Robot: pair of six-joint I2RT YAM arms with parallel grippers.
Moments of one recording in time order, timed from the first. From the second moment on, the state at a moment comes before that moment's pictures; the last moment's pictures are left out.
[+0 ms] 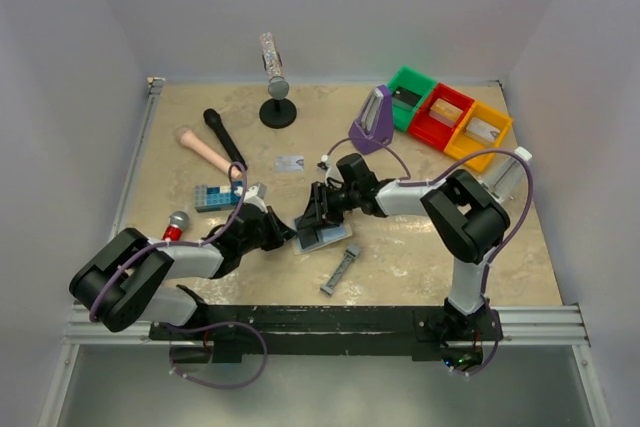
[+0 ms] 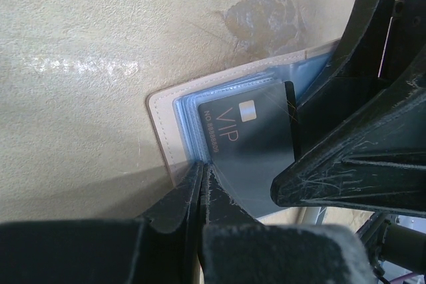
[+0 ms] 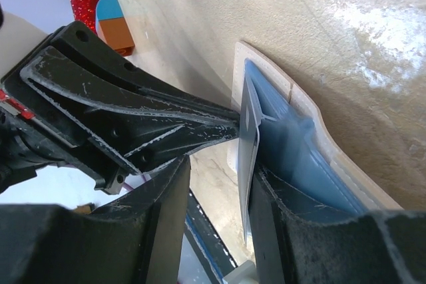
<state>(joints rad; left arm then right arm) -0.63 1.37 0.26 0.52 0.08 -0.91 0.68 1.88 0.96 0.15 -0.70 0.79</state>
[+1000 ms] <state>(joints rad) -0.63 1.39 0.23 0.58 0.08 -0.93 0.68 1.81 0.97 0.01 -0.70 0.73</state>
